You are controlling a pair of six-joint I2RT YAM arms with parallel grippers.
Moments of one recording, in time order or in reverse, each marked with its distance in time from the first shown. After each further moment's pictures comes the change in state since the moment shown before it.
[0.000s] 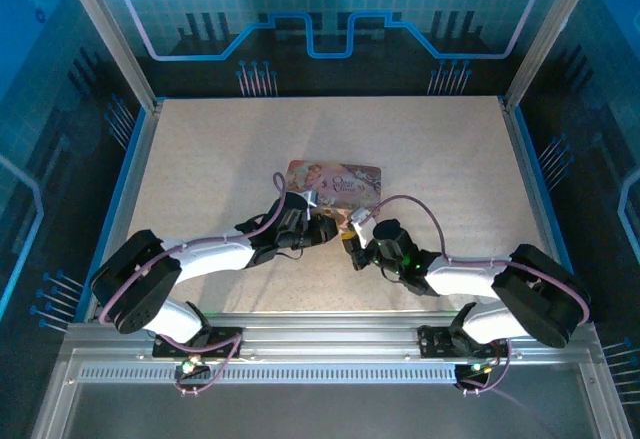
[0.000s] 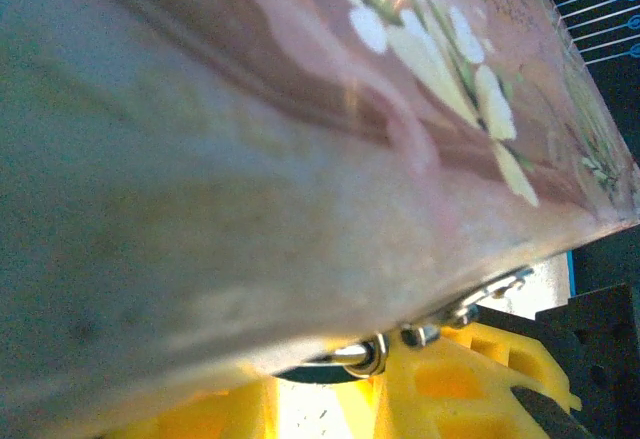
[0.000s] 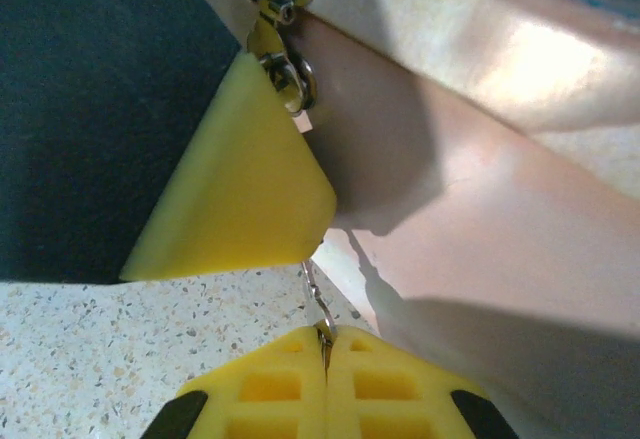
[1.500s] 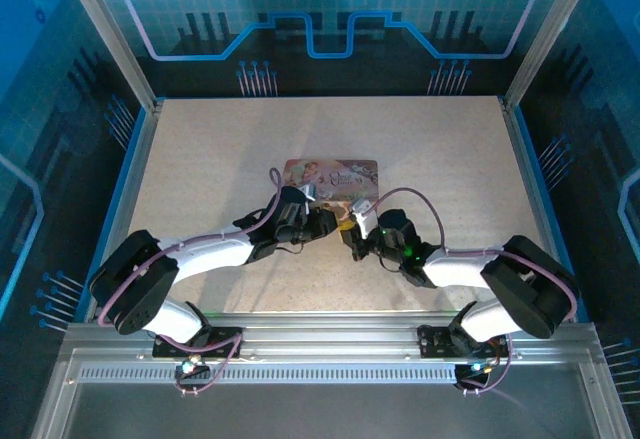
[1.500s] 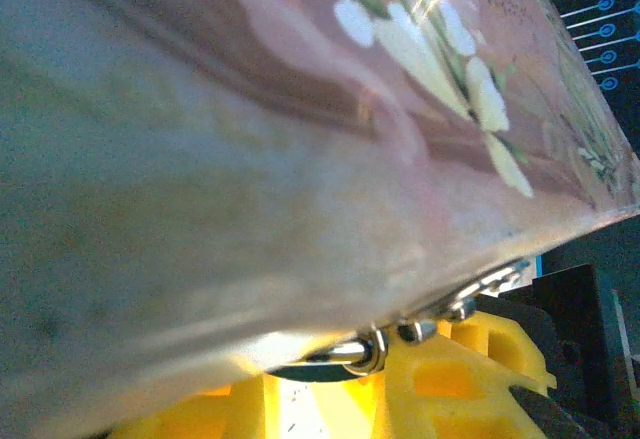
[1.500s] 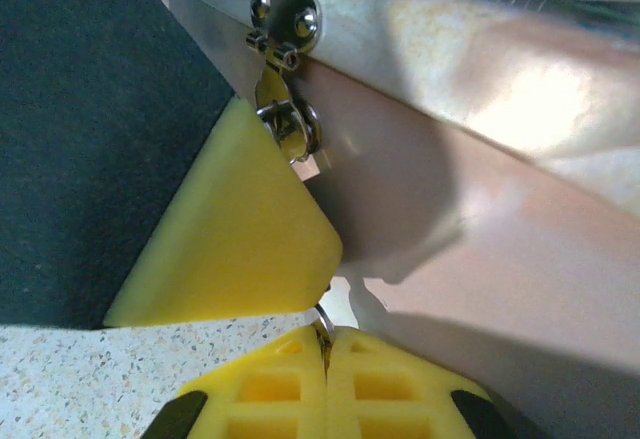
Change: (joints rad) left arm 0.020 -0.006 0.034 -0.025 0.017 -0.052; right arm -0.087 0.074 0.027 0.125 -0.152 -0.030
